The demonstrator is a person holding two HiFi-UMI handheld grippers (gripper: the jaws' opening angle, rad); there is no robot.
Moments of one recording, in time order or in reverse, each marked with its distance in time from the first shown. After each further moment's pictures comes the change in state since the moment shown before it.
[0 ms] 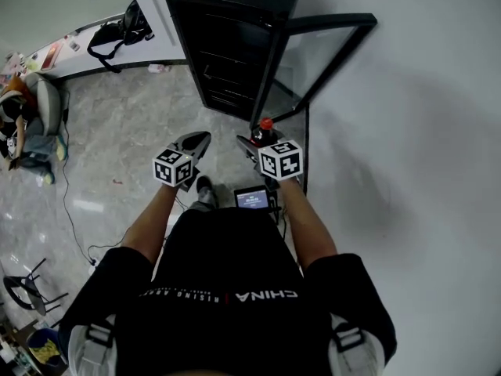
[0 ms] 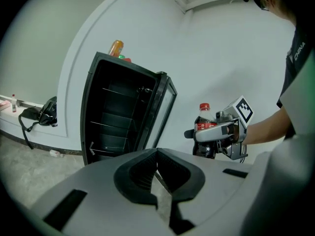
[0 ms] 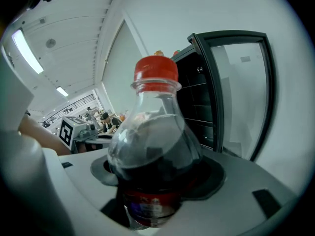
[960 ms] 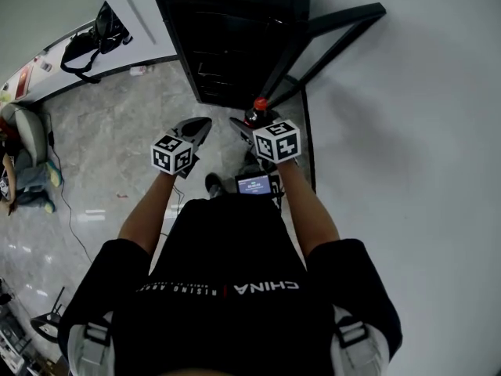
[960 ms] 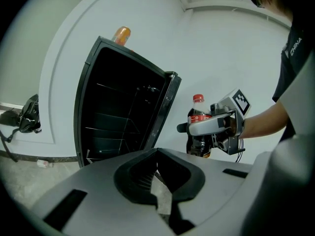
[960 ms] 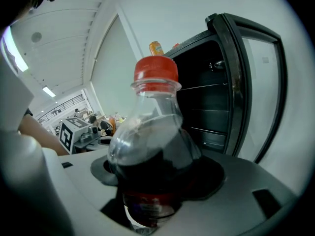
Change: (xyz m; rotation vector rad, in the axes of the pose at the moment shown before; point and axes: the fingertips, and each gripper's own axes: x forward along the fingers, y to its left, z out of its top) left arm 0.023 0.101 0.040 0.050 0.066 -0.188; right arm 0.103 0.010 0.068 0.037 -0.010 -0.105
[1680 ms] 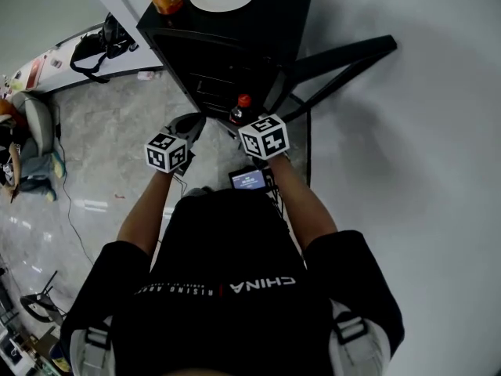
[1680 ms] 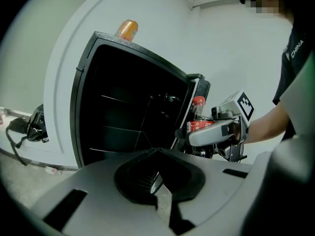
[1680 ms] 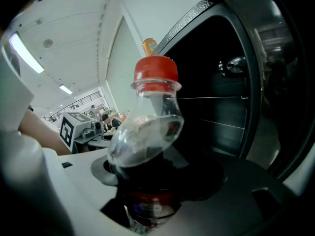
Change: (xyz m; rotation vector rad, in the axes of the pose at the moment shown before) left arm 0.088 0.051 0.085 -0.024 -0.053 0.164; right arm 0.053 -0.080 0.082 -0.104 0.023 0.178
